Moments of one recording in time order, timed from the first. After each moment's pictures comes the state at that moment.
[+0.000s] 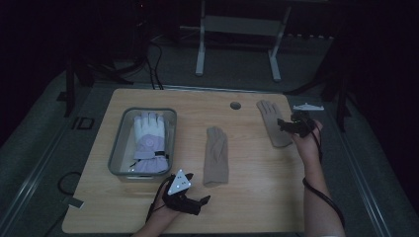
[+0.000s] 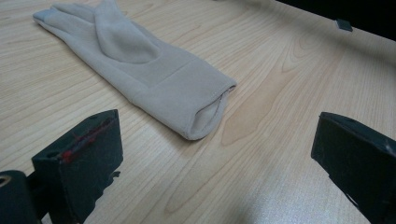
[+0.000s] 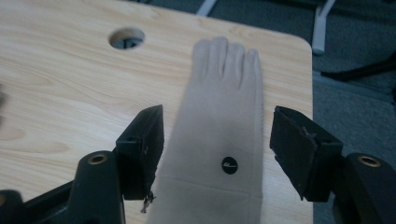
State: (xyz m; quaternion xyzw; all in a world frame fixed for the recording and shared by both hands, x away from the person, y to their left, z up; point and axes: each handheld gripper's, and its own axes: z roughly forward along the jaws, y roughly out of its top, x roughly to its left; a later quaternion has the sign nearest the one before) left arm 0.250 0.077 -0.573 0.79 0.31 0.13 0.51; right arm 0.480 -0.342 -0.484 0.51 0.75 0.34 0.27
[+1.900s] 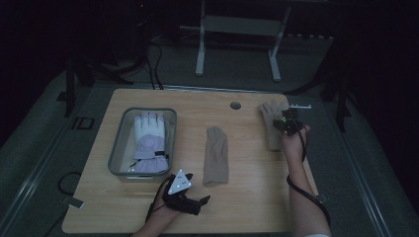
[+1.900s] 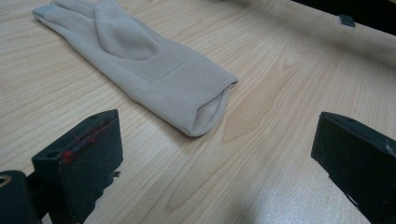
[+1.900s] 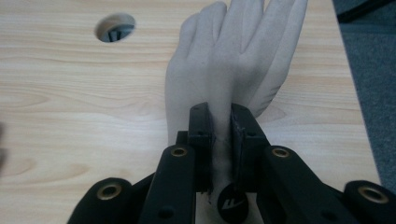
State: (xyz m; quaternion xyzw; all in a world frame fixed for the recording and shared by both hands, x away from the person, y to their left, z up) left arm 0.250 0.077 -0.573 0.79 0.31 0.13 0.51; right arm 0.483 -0.307 -0.492 0.60 0.69 0.32 0.23
